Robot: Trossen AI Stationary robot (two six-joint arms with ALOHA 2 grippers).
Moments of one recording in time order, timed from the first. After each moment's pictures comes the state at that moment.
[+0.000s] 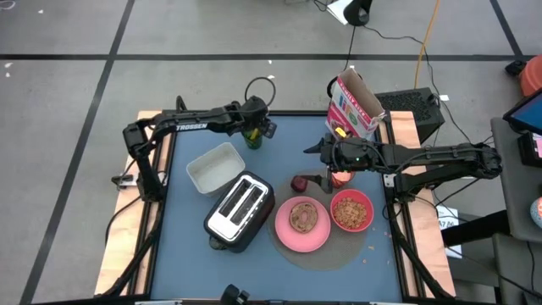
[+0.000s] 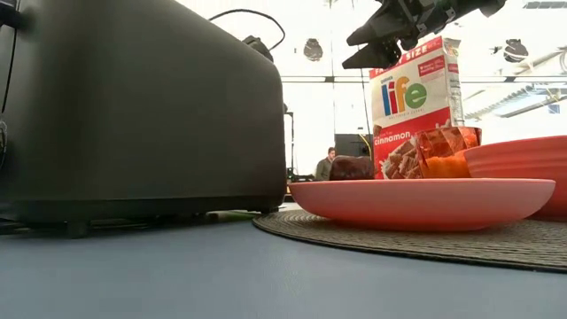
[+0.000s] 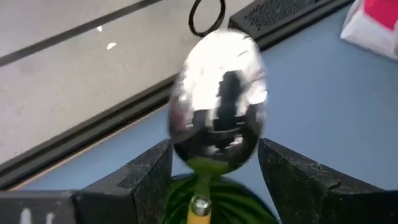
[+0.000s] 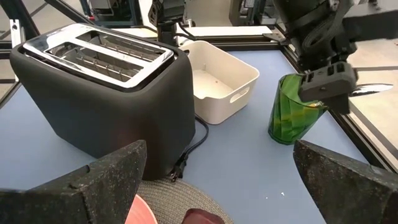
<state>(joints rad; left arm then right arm) 0.48 1.83 1.32 -0.33 -0.29 -0.41 -0.07 1.07 0.76 -0.11 0.05 0.01</state>
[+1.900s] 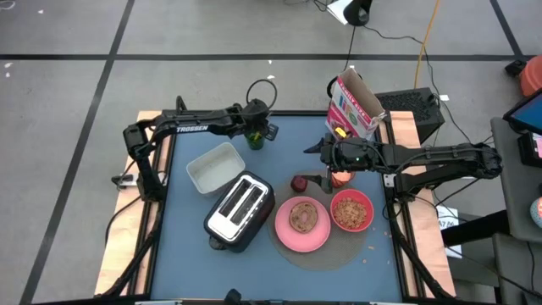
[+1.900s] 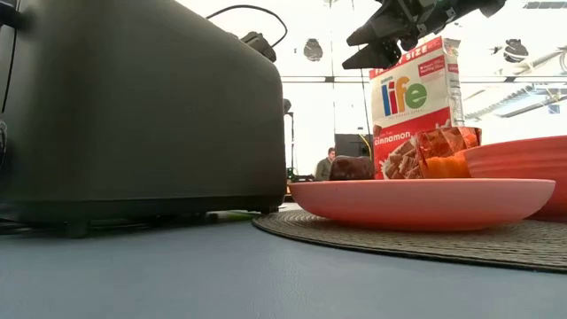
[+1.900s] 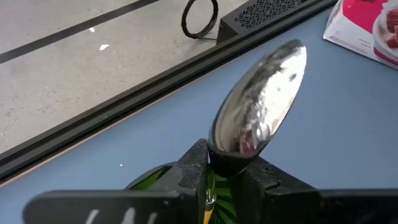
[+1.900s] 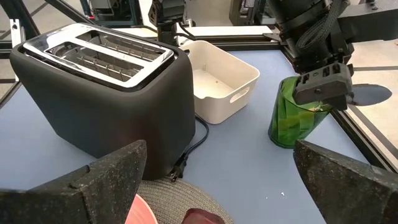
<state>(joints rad) 0.45 1.83 1.32 -0.32 -0.29 -0.43 -0.07 1.07 0.76 -0.11 0.05 0.01</state>
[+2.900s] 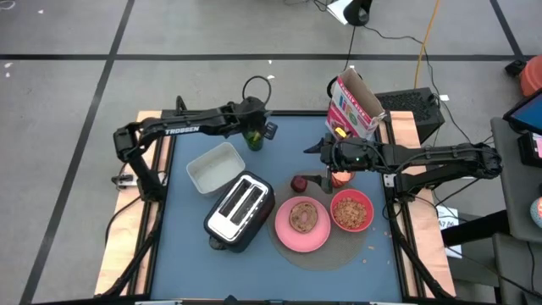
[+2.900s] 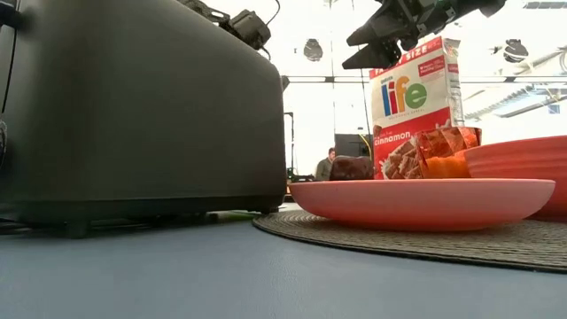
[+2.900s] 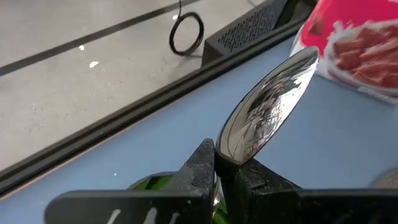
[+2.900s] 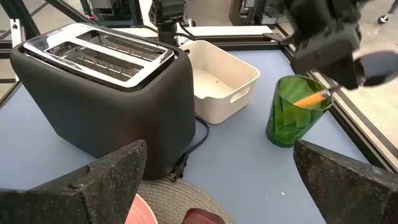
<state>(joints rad) 0.42 1.74 1.32 -0.34 -0.29 -0.42 -0.07 1.07 0.76 -0.11 0.05 0.01</state>
